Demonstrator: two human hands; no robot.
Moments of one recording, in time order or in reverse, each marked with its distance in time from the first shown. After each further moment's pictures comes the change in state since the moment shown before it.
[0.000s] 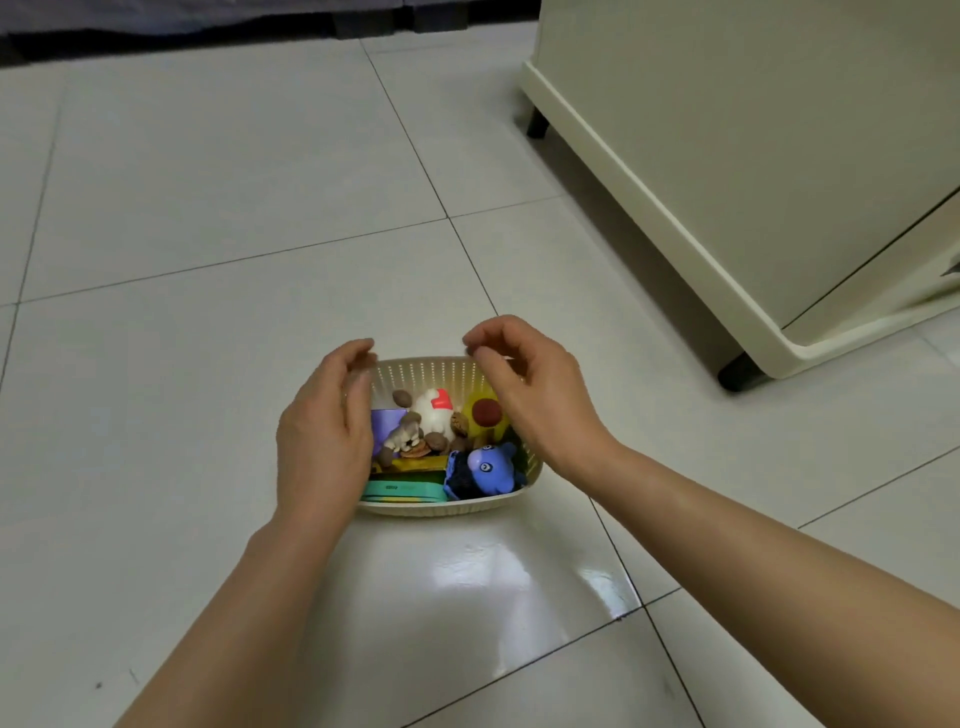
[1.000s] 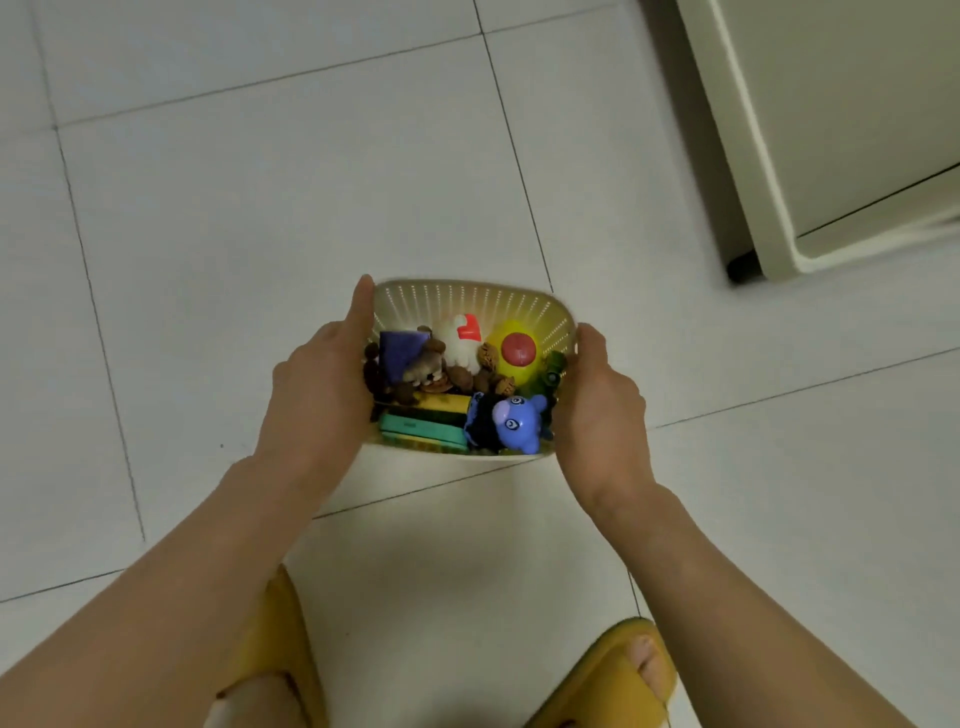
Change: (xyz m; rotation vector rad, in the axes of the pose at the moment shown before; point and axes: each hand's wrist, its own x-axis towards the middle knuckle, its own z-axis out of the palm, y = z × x) left_hand -0.043 0.091 -0.083 0.613 -0.541 -0.263; right_hand -0.090 -0.063 -0.060 -0.440 -0.158 0.506
